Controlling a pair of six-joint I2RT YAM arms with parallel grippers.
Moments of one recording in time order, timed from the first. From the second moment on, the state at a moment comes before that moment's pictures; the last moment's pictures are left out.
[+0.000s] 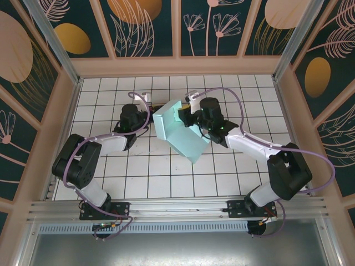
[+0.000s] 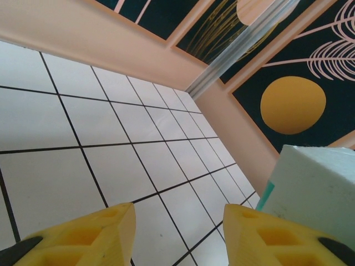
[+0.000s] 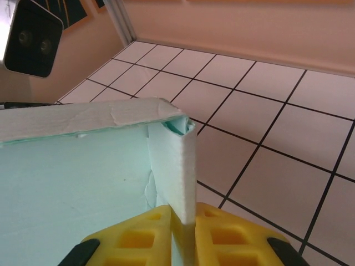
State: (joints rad) left arm -0.42 1.66 0.75 0.79 0.46 -0.71; right arm 0.66 1.49 0.95 0.18 -0.16 0.19
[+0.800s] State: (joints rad) left arm -0.34 1.55 0.62 0.74 0.28 -0.65; right arm 0.57 1.40 0.98 -0.22 -0.14 0.15
